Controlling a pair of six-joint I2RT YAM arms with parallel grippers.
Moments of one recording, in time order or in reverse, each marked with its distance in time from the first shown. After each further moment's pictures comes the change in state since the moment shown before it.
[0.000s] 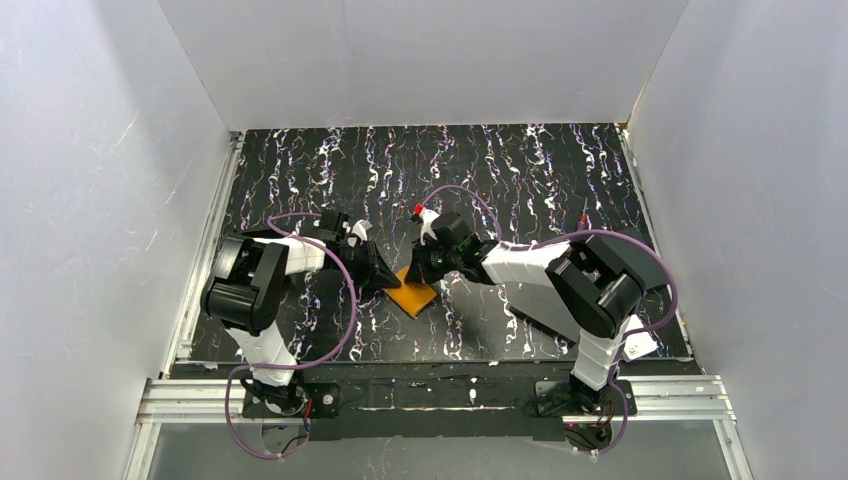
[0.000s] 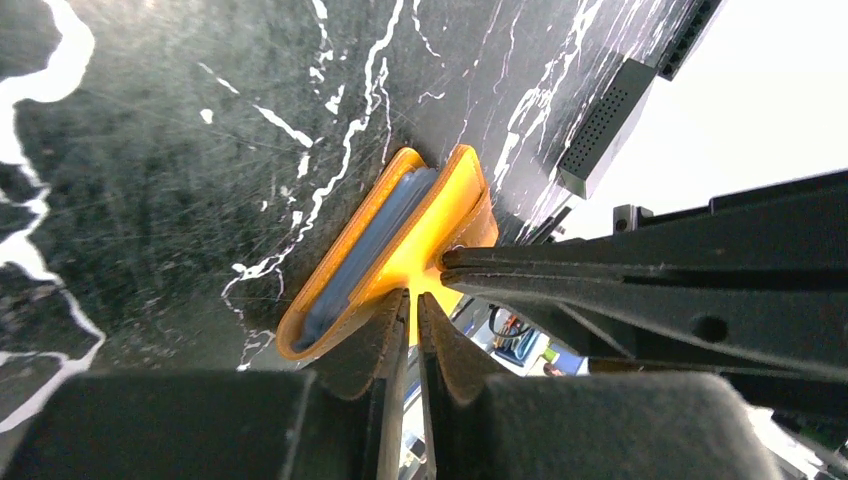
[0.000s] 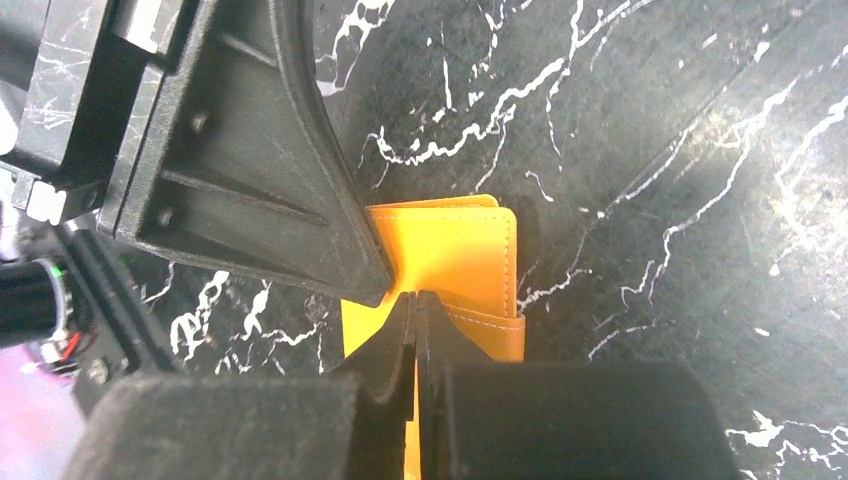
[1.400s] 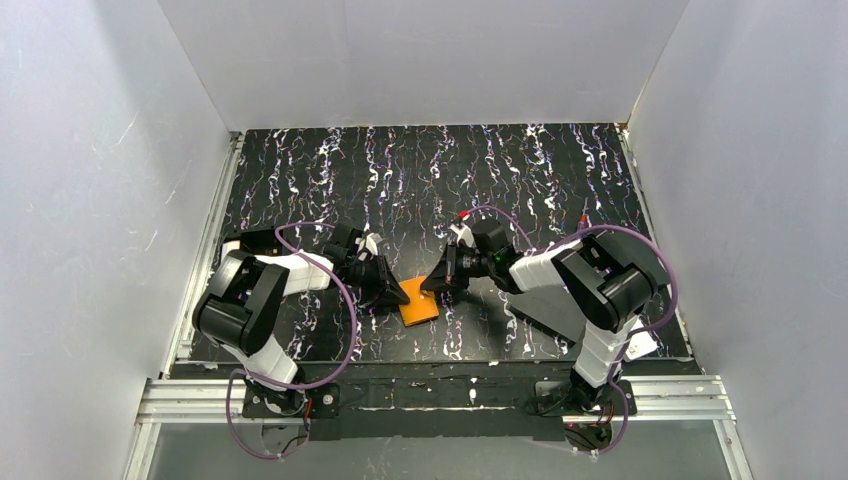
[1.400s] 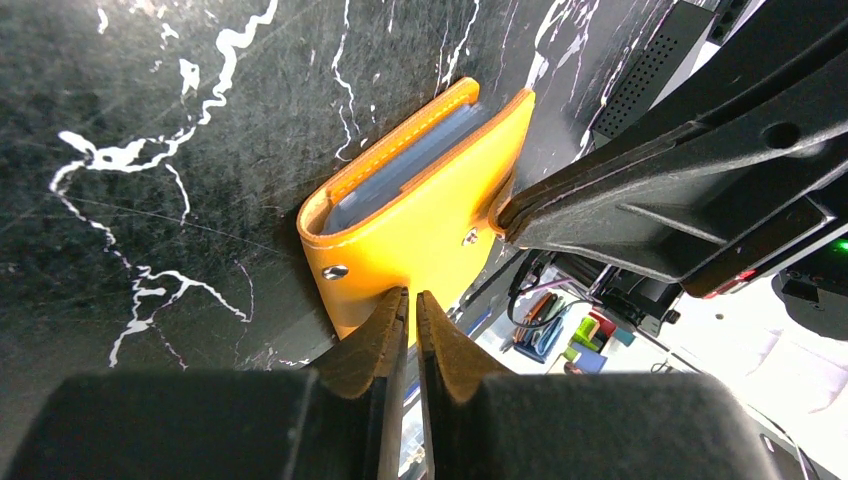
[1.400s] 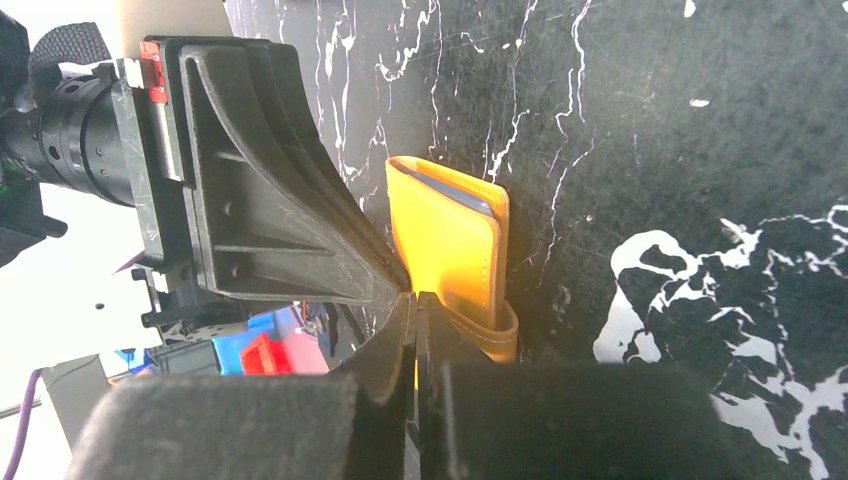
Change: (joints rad) left arm -0.141 -0.116 -0.126 0.082 -0.084 -0.117; right arm -0.200 -0.014 -0.261 0.339 -0.386 0.493
